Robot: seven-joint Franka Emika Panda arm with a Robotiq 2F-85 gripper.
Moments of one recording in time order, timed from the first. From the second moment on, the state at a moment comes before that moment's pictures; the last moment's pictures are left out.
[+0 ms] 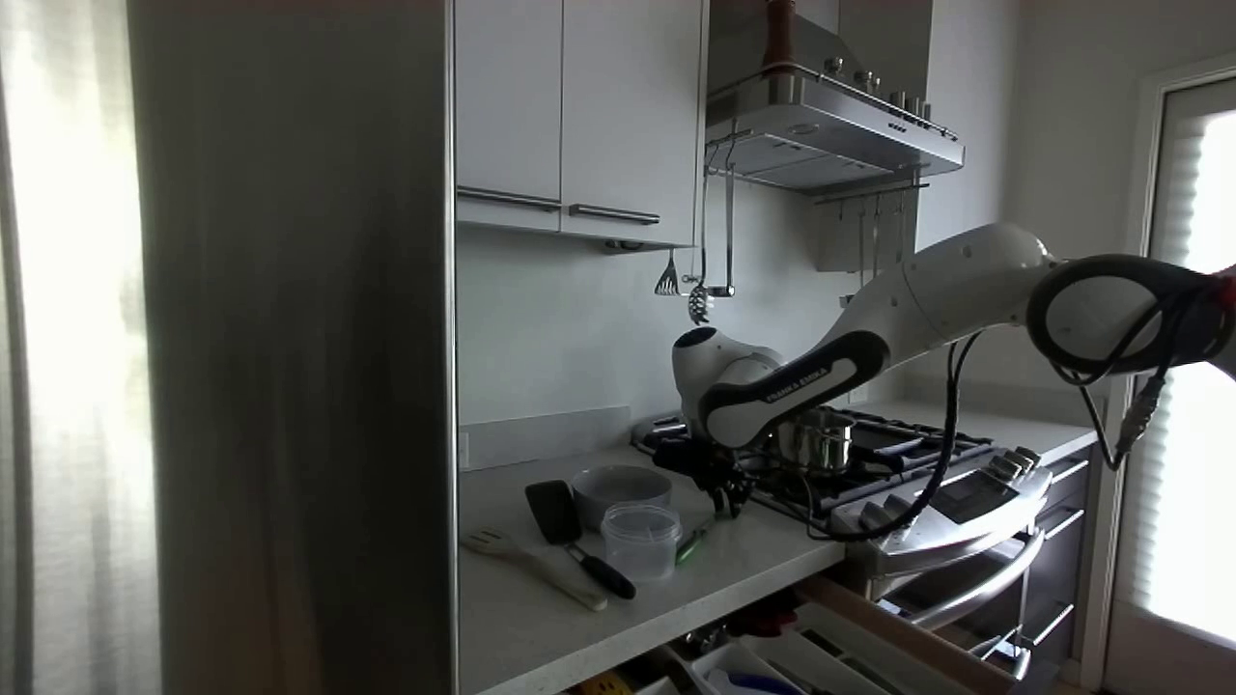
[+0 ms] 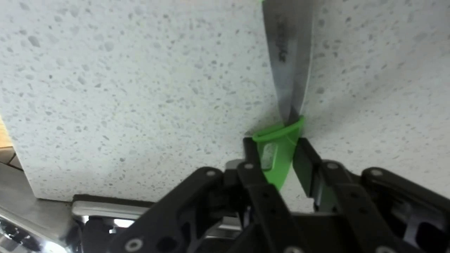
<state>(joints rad) 0.47 0.66 -0.06 -1.39 -0.44 2.09 1.71</state>
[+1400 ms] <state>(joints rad) 0.37 0.66 0.04 -1.39 -0.23 2.17 1.25</state>
